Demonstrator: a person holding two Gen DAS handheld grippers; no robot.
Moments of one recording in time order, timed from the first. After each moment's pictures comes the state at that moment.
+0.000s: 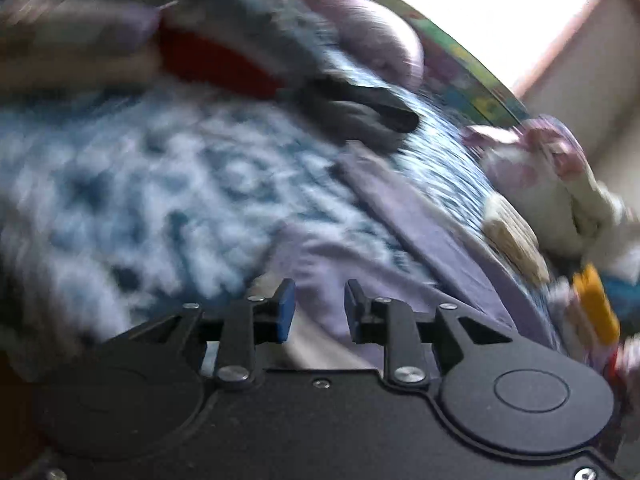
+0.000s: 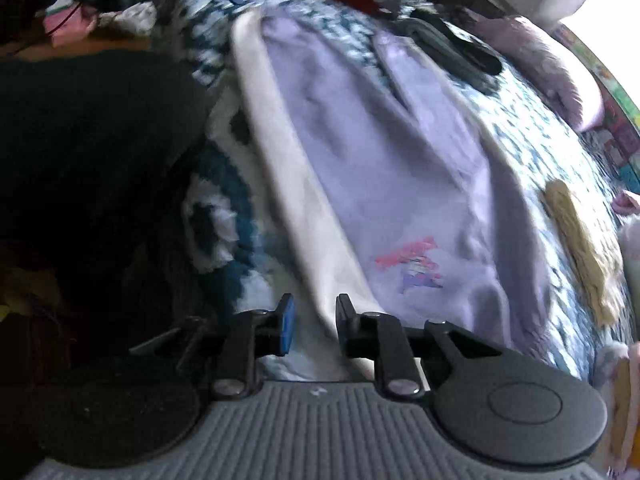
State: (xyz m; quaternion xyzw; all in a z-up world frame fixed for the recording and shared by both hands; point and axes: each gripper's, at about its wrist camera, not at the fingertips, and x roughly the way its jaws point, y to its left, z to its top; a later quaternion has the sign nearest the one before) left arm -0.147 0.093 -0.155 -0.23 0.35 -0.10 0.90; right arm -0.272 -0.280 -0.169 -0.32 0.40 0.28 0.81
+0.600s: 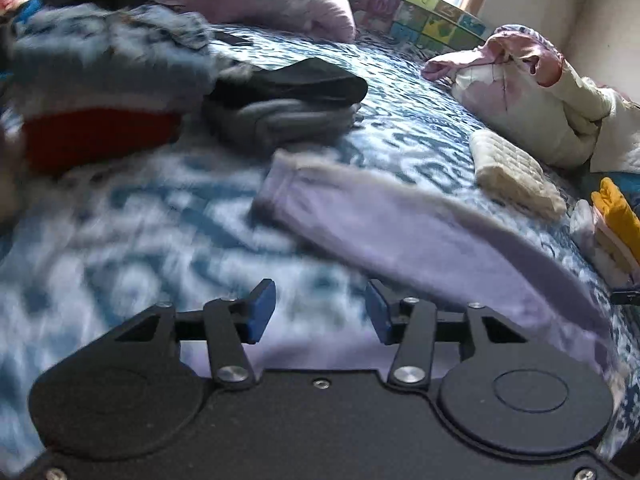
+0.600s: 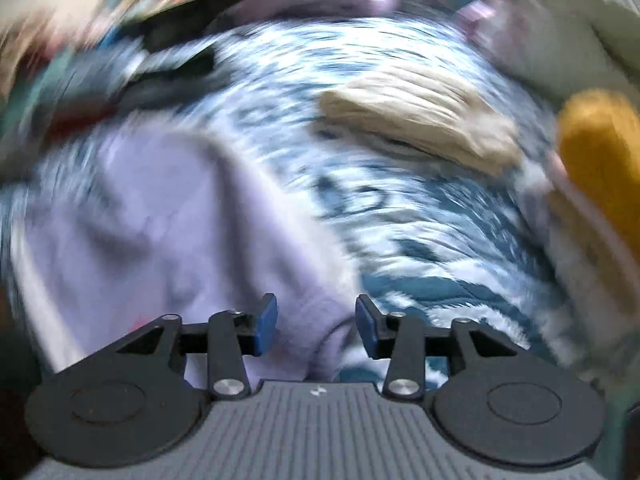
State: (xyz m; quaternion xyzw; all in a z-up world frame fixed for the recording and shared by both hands) left arm -0.026 0.031 -0.143 -0.08 0.38 -0.15 0.91; right arm -0.129 -0.496 -0.147 0.05 0.42 0.10 0.90
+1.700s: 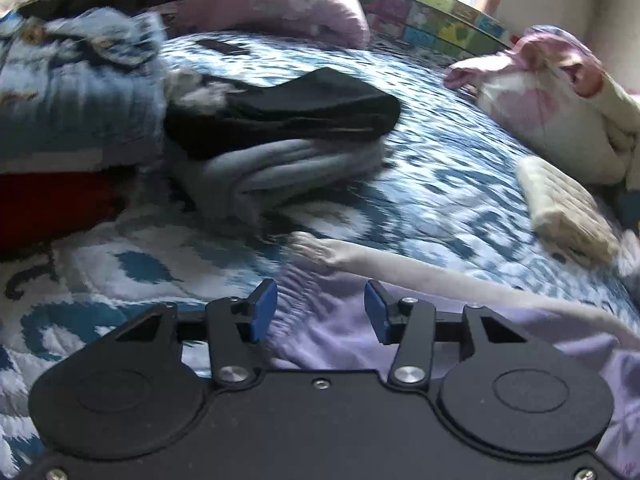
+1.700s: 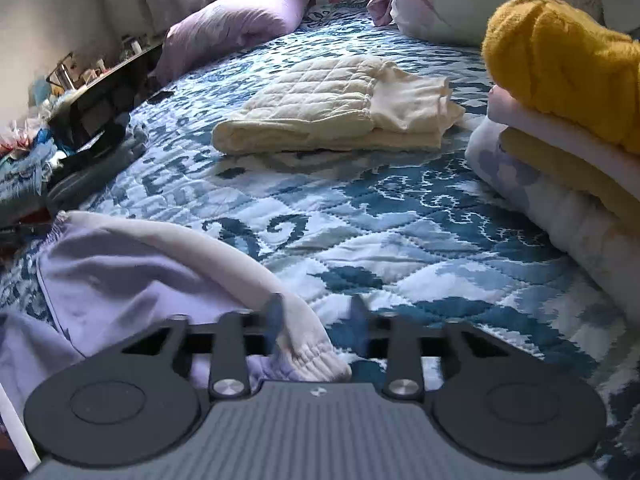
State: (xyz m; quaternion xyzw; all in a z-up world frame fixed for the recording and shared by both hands) left arm 0.095 0.002 -0.174 -0.07 0.37 -0.13 0.92; right arm -0.082 -0.534 -0.197 0.14 0.40 0.03 0.91
